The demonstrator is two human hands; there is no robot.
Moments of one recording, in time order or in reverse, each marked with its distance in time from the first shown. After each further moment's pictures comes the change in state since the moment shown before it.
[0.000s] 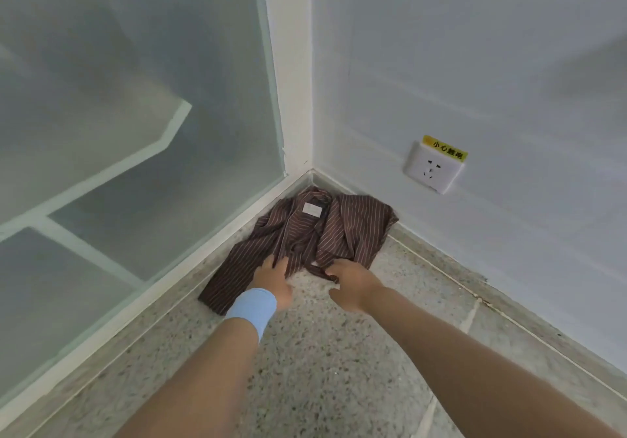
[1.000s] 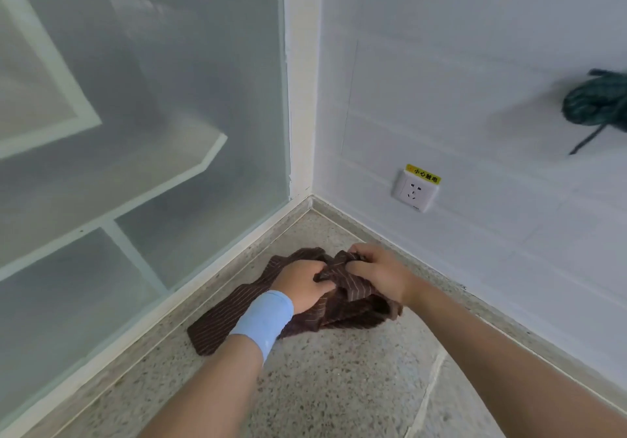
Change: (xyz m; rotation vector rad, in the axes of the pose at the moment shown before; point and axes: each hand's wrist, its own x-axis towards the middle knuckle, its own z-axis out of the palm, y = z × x) left_hand -0.109 0.040 -0.057 -0.256 0.144 0.480; right_hand -0.128 -0.044 -0.083 0.756 0.217 -0.161
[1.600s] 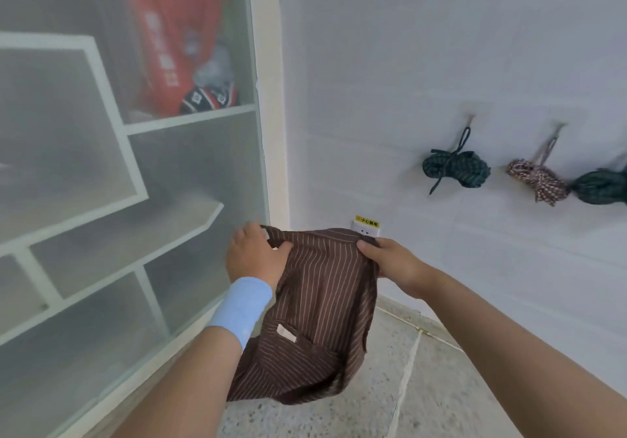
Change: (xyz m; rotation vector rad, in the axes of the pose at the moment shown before) left_hand -0.106 0.115 -0.091 0.209 0.774 -0.108; right_hand -0.152 -0.092 -0.057 0.190 0.221 -0.064
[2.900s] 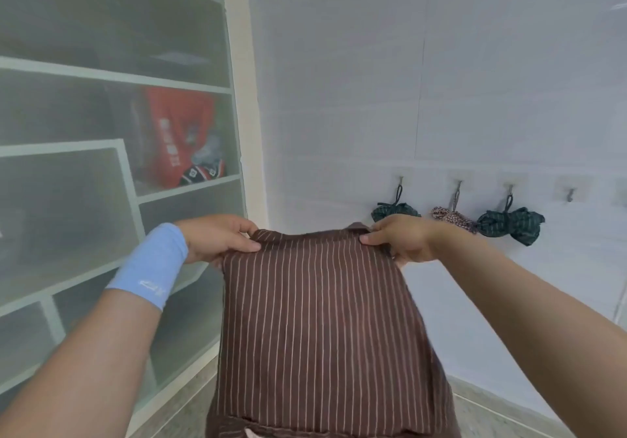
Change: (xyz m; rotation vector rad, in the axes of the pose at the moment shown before) left_hand -0.015 0.079 -0.211 -0.376 -0.898 0.178; right_hand -0.121 -0.132 -0.096 -0.161 -0.110 0.054
